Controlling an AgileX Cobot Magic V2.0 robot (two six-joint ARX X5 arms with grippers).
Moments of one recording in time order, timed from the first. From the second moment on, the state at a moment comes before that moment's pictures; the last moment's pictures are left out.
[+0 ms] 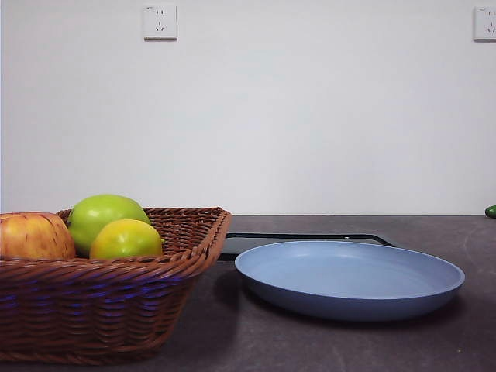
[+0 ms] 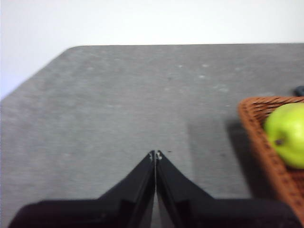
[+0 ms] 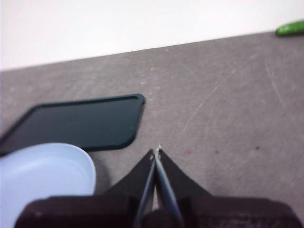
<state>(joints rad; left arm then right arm) 0.01 0.01 0.02 -0.20 -0.06 -0.04 0.02 0.00 0.01 -0.16 -0.08 0.14</state>
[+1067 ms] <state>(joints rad) 0.01 0.07 0.37 -0.38 0.38 -0.48 0.02 0.09 0.36 -0.45 -0.31 0.63</state>
